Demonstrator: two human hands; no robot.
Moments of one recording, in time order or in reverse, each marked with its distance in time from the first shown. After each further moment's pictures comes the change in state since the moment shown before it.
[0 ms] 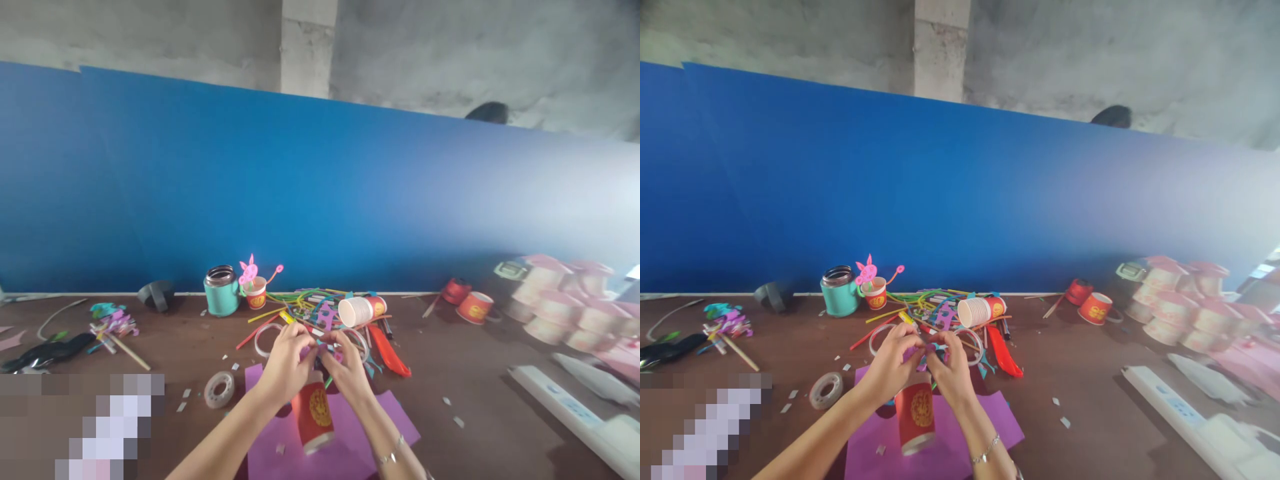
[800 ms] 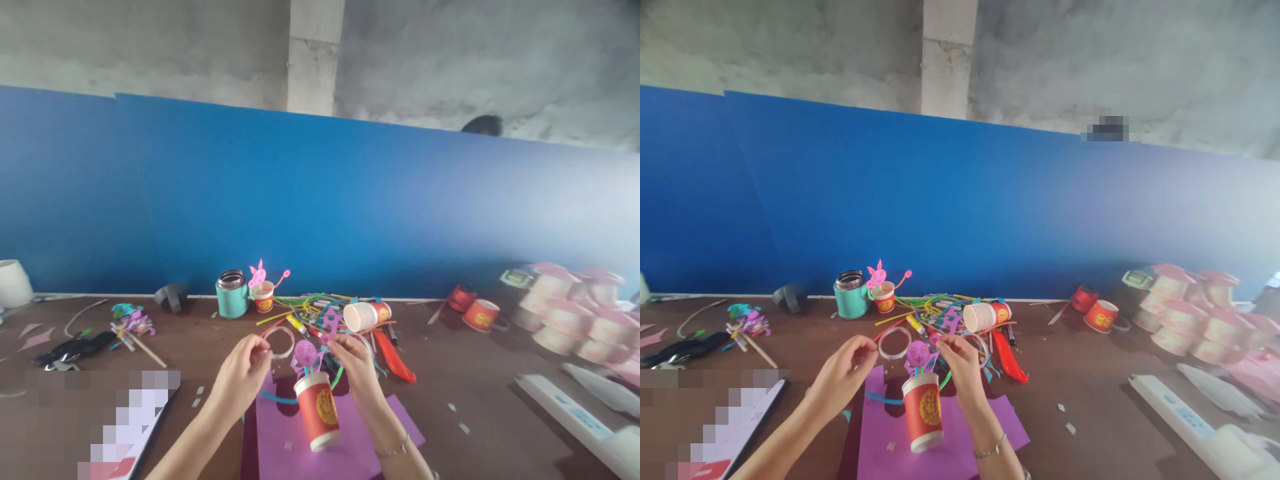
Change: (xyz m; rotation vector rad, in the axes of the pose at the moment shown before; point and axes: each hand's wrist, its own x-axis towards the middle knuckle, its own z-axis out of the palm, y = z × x) left_hand -0.042 -0.020 -0.070 0.027 0.098 -0.394; right_hand 0.007 -0.001 0.003 0.431 0.074 0.239
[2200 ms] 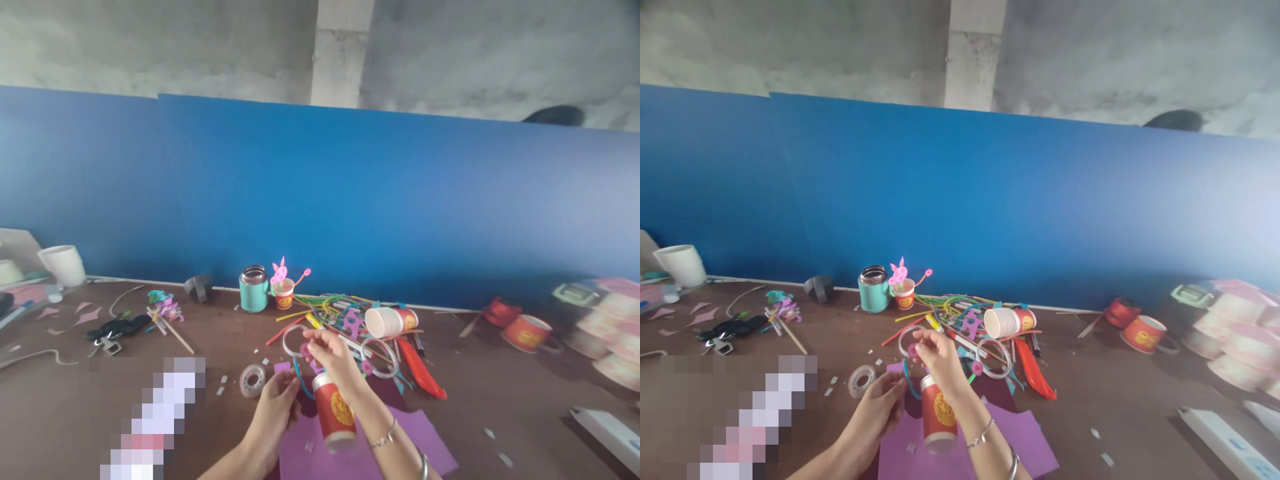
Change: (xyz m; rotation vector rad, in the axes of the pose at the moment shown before) left_hand -0.032 -0.021 0.067 -0.878 -0.040 -0.627; right_hand 0.001 -0.002 0.062 -0.056 -0.397 0.112
